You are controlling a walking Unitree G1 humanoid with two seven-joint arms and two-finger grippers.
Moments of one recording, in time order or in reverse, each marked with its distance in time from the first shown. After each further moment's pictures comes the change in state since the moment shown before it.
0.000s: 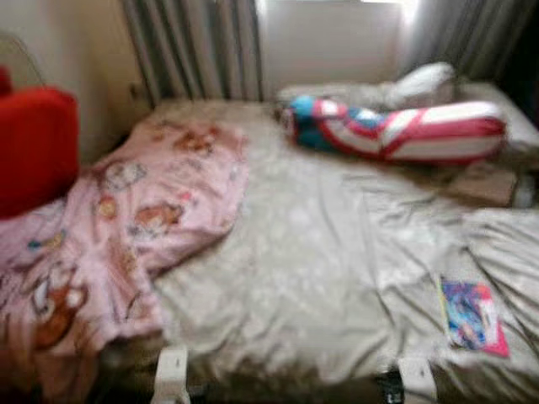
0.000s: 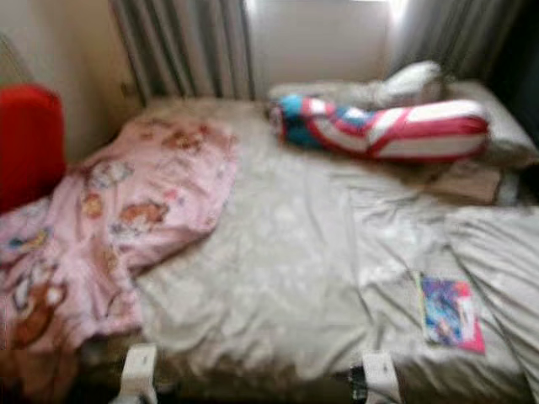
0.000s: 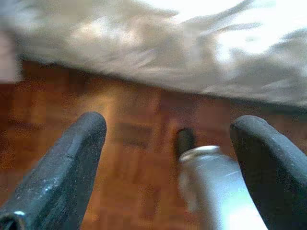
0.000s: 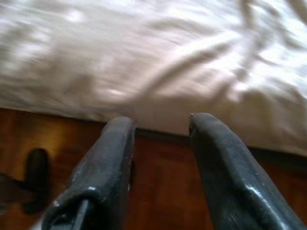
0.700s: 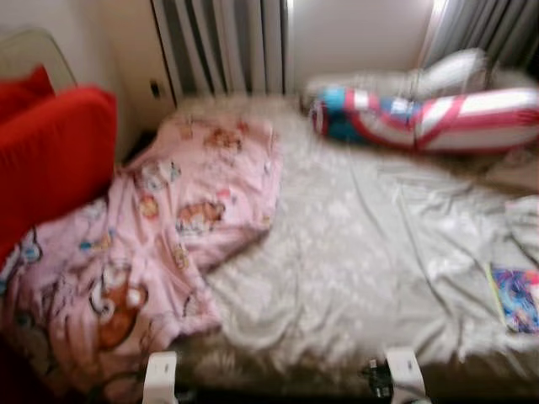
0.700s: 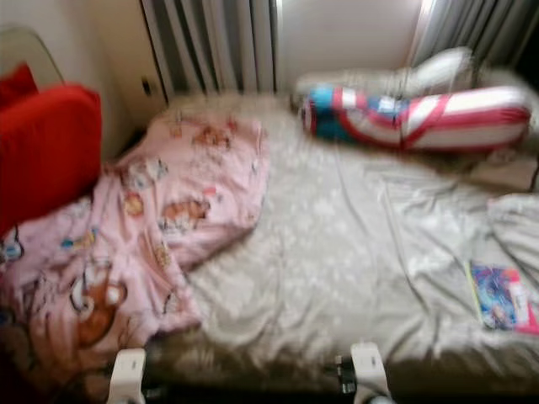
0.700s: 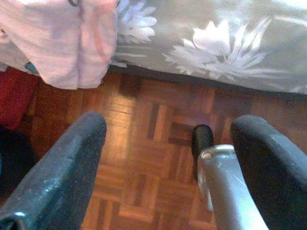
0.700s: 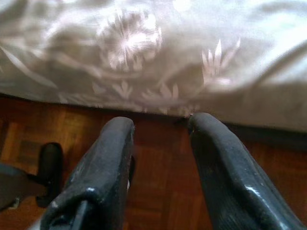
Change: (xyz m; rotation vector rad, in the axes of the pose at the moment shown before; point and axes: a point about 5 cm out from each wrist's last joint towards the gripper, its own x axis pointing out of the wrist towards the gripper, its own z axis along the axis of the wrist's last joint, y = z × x) left arm 0.001 -0.010 0.003 -0.008 -0.009 -0.022; right arm -0.002 -0.008 -0.004 -0.011 0.017 -0.014
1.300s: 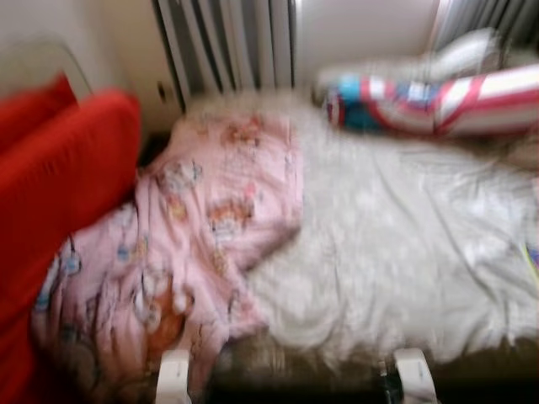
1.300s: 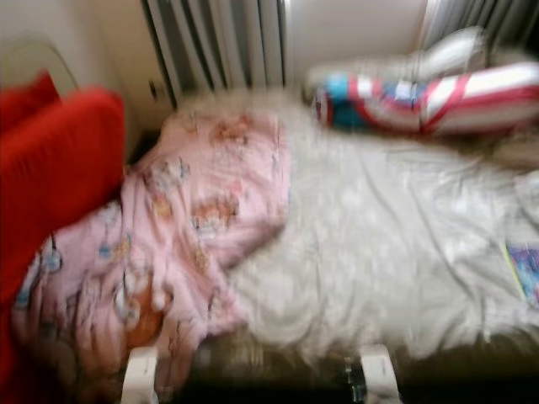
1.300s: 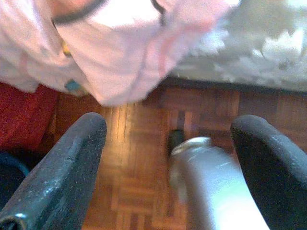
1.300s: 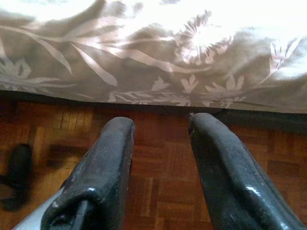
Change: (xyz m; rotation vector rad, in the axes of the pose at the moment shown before) left arm 0.001 -0.006 0.004 -0.003 -0.009 -0.015; right arm -0.001 -0.006 0.000 -0.006 0.004 -0.015
